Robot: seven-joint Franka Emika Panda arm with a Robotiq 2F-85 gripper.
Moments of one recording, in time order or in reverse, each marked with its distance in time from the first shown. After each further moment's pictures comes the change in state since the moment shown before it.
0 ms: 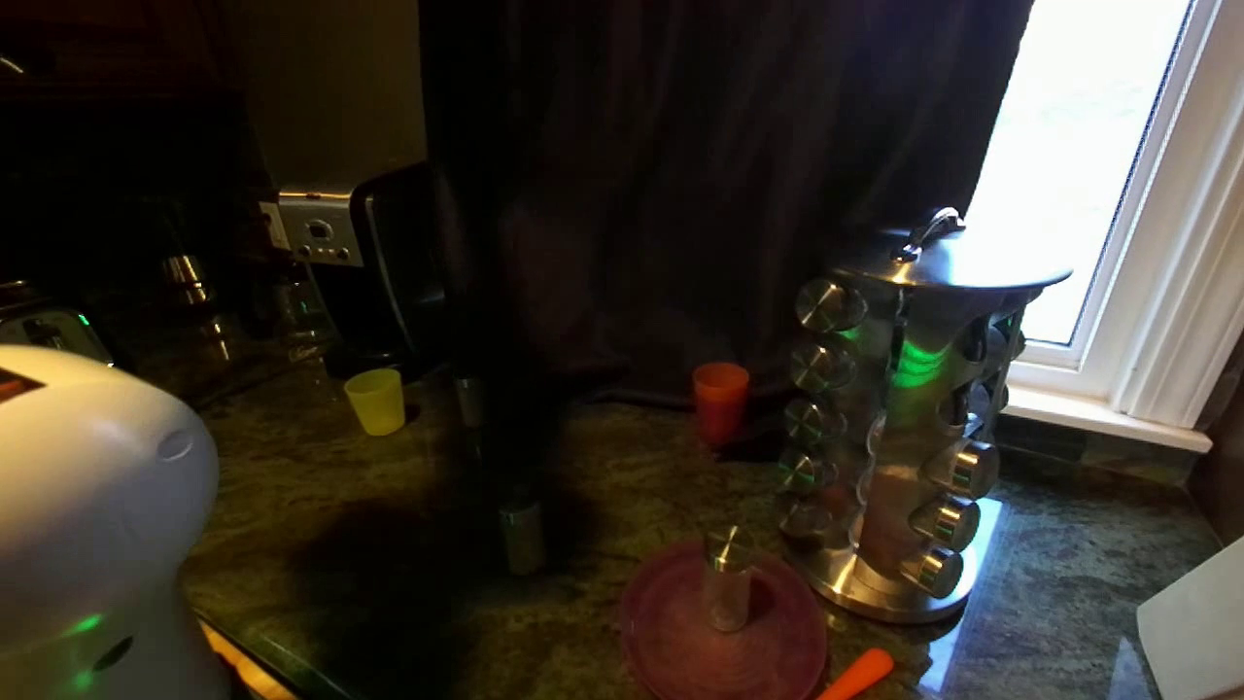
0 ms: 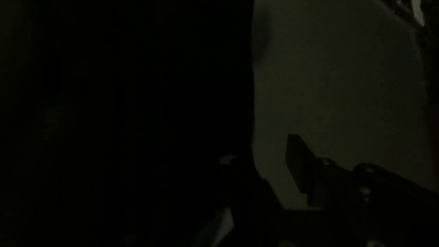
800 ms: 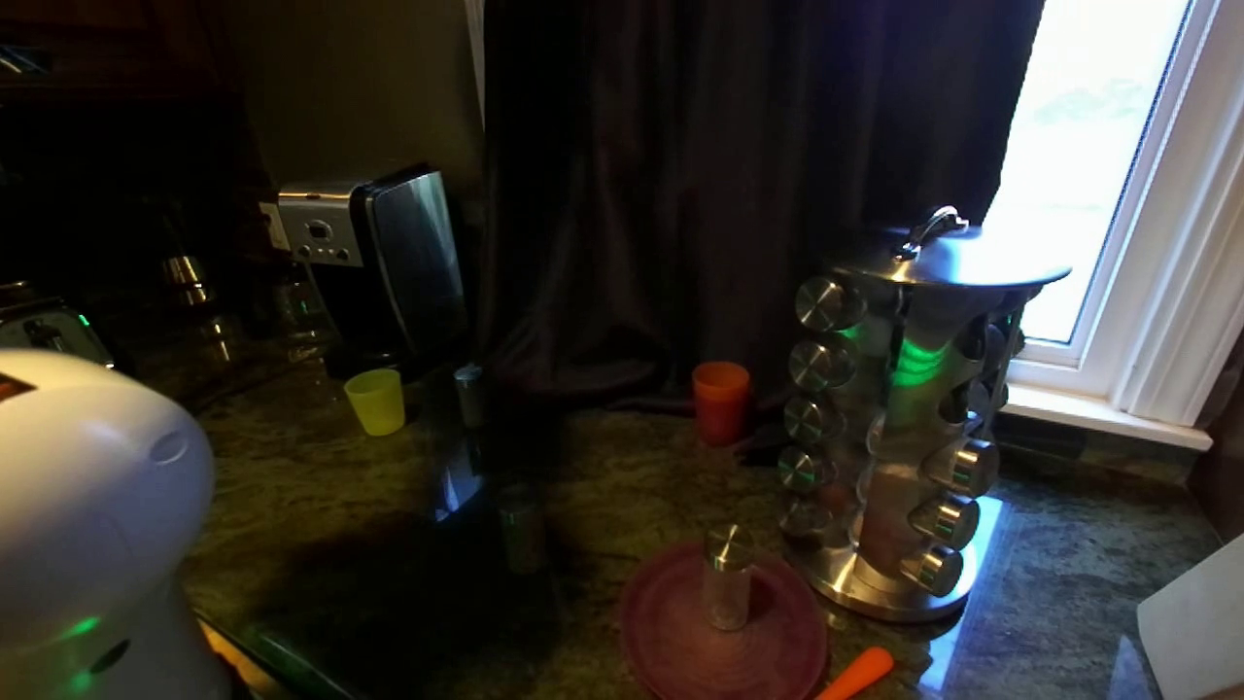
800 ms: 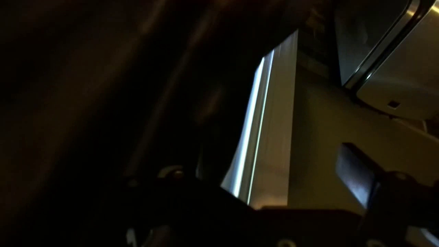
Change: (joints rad) arm -0.018 -0.154 -0.053 0.181 -0.338 -0.805 0.157
